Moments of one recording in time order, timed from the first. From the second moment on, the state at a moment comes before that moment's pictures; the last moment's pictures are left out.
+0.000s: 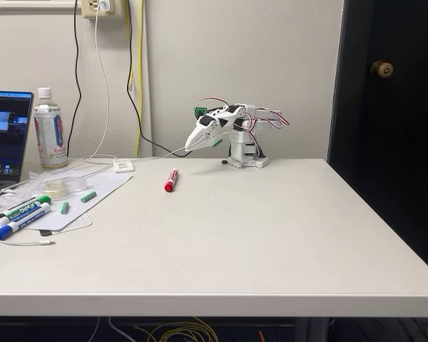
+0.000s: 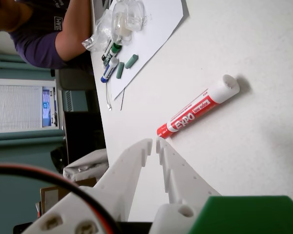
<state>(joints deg) 48.5 189.6 179.7 35.3 -5.9</state>
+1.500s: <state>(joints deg) 39.1 174.3 170.8 26.3 7.9</state>
